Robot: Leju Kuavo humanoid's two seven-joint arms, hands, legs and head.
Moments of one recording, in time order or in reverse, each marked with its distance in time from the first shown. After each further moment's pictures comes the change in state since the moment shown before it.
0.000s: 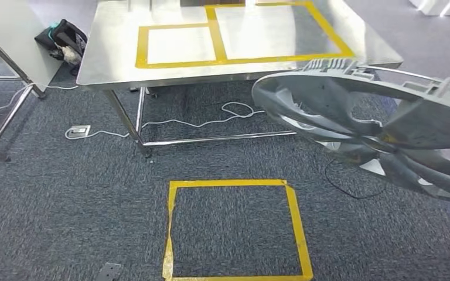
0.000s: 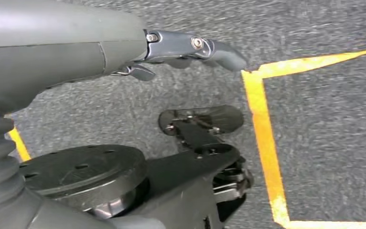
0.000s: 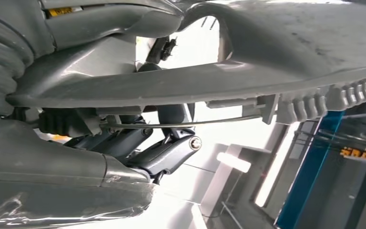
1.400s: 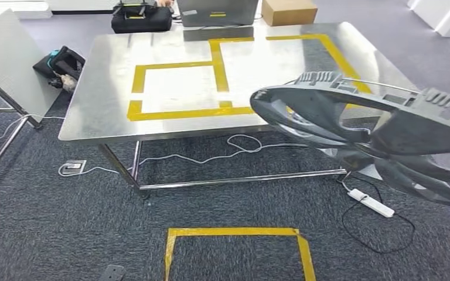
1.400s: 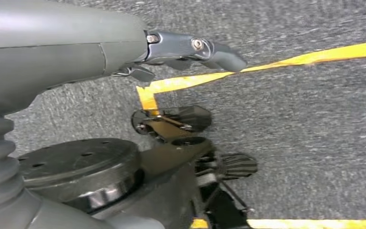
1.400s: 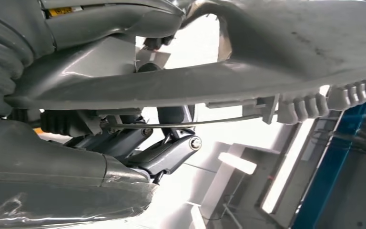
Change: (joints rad) left arm 0.010 0.000 -0.009 0.002 0.006 -0.001 0.002; right arm 0.036 -0.006 0.016 0.004 0.043 -0.022 -0.006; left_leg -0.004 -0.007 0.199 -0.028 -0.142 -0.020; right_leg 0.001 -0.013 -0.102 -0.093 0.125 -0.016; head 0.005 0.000
